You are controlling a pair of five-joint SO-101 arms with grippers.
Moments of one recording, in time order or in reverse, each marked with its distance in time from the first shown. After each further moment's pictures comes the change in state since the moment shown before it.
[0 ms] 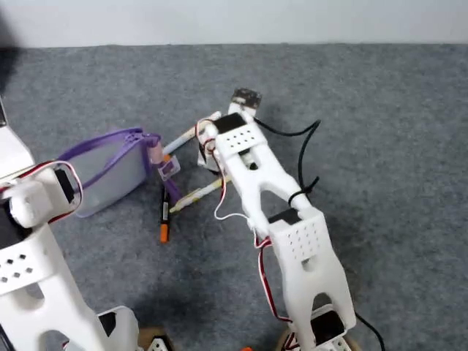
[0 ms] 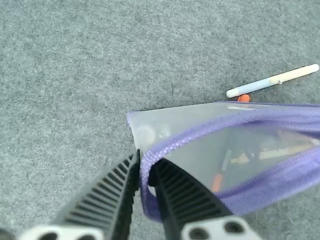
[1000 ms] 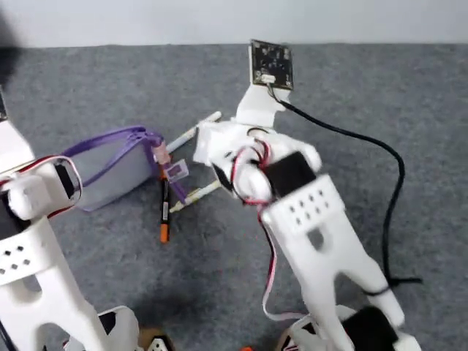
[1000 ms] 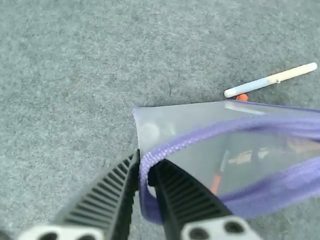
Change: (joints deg) left arm 0.3 2.1 -2.7 0.0 0.0; right arm -5.2 -64.6 40.5 -9.8 8.0
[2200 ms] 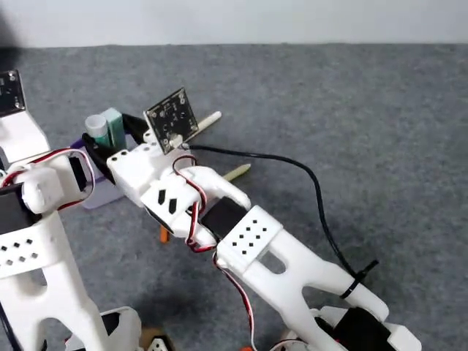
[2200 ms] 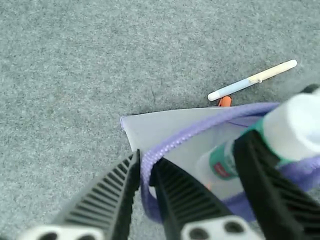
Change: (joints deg) left arm 5.8 2.9 -0.4 -2.3 0.0; right arm -19.2 -1.4 21.2 -58.5 24.2
